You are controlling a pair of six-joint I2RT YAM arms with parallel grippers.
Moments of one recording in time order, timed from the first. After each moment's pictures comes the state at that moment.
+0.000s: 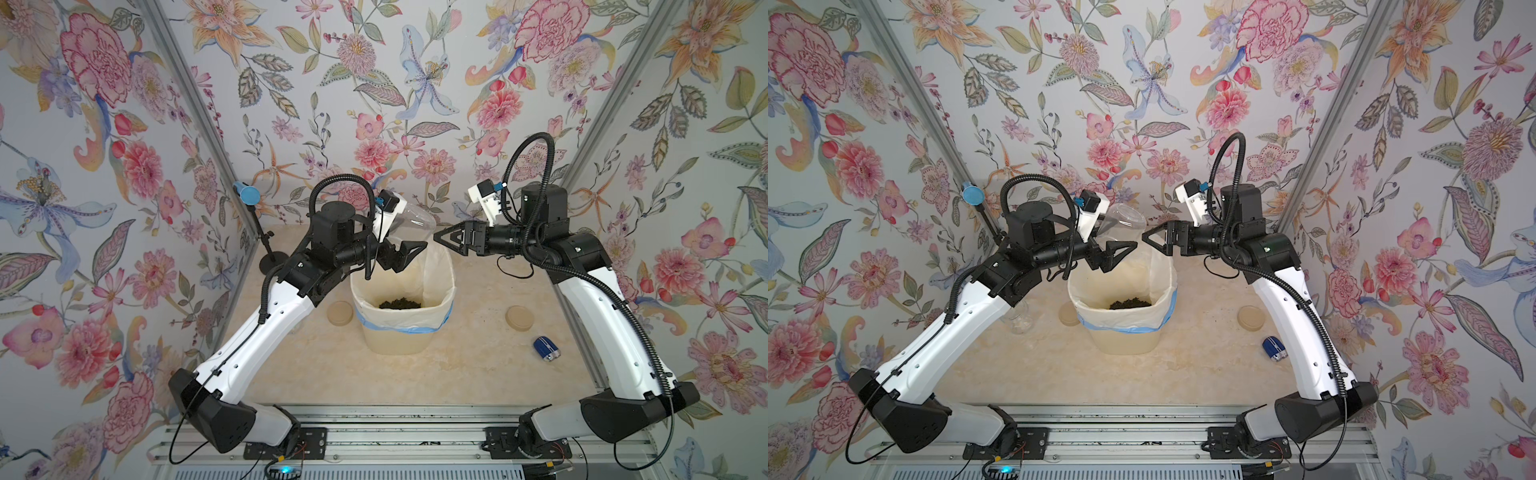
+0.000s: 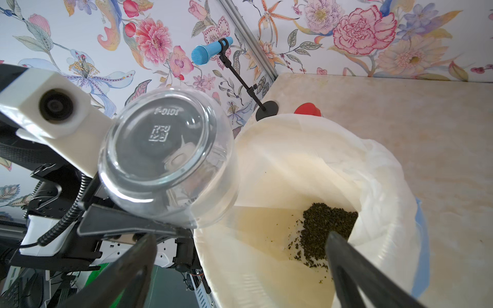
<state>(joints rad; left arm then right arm) -0.61 1.44 1.61 -0.36 0.43 0.07 0.37 1.44 1.81 -0.81 -0.73 0.38</state>
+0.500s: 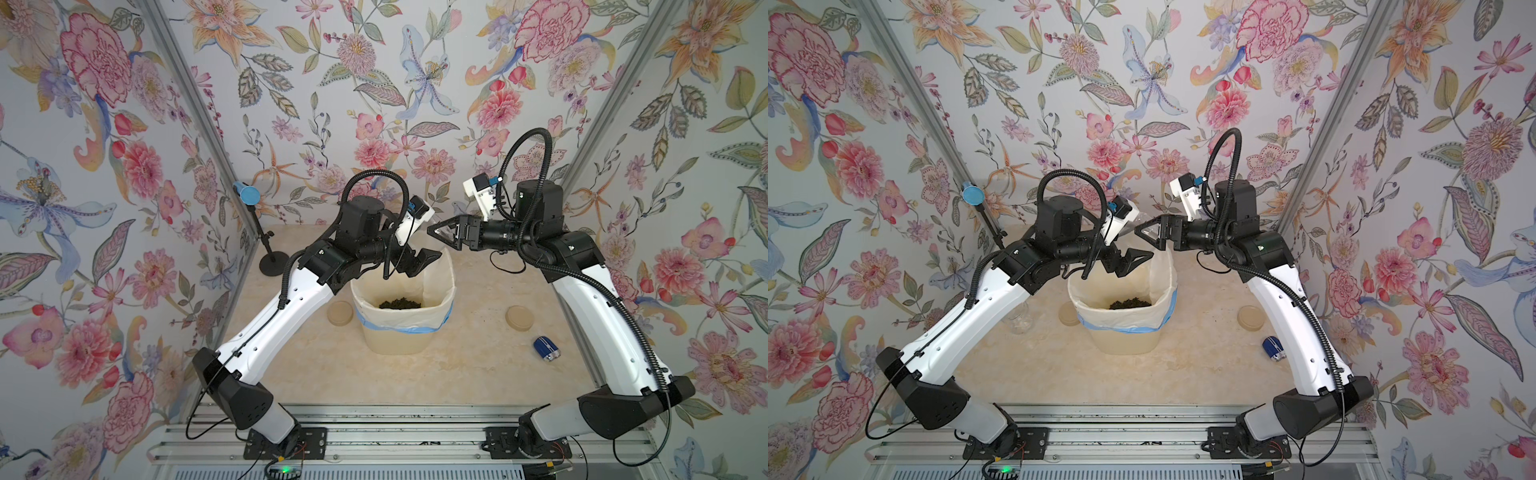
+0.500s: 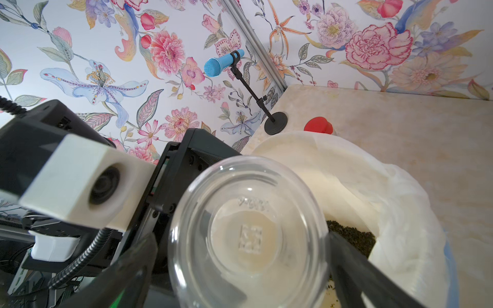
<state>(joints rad) -0.69 1.57 1.79 -0.57 0.38 0.21 0.42 1.47 1.83 -0.74 -0.72 0.42</state>
